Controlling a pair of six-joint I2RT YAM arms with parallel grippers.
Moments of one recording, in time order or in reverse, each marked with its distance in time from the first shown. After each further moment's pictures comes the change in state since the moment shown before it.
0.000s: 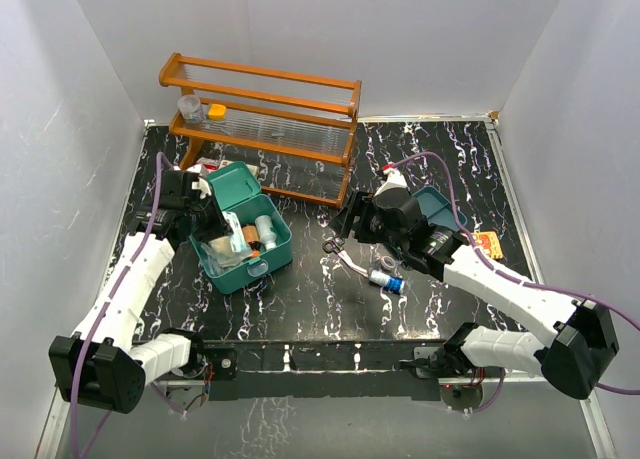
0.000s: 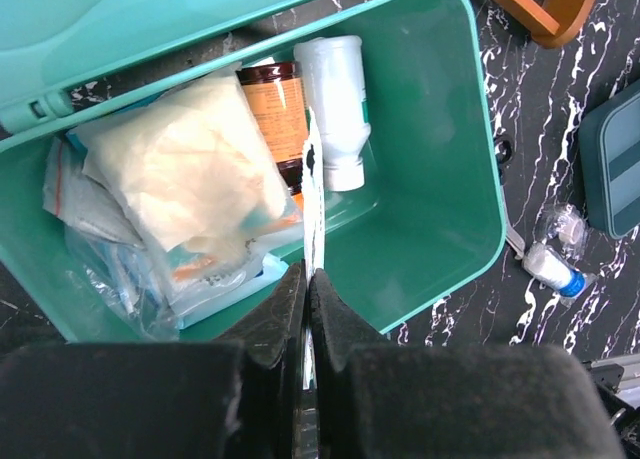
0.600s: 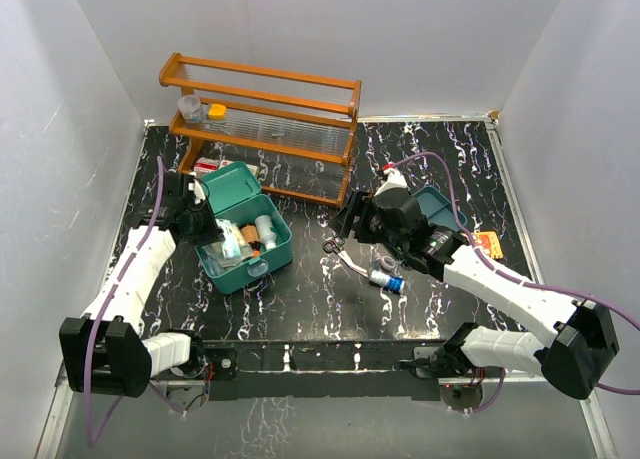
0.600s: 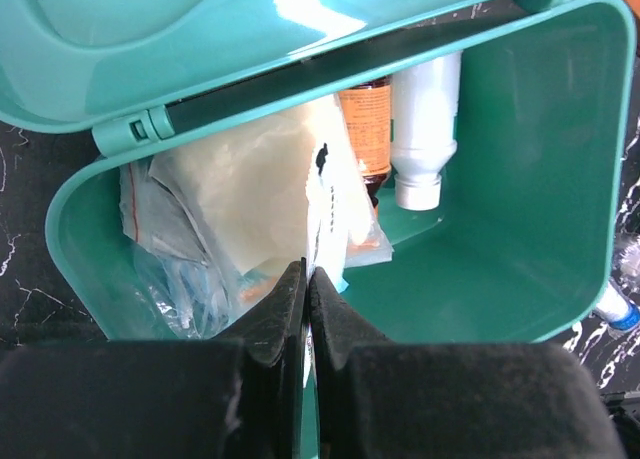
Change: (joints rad) left arm 0.095 0.057 -0.055 0.014 -0.010 0.054; right arm 0.000 0.000 0.000 0.000 0.000 0.005
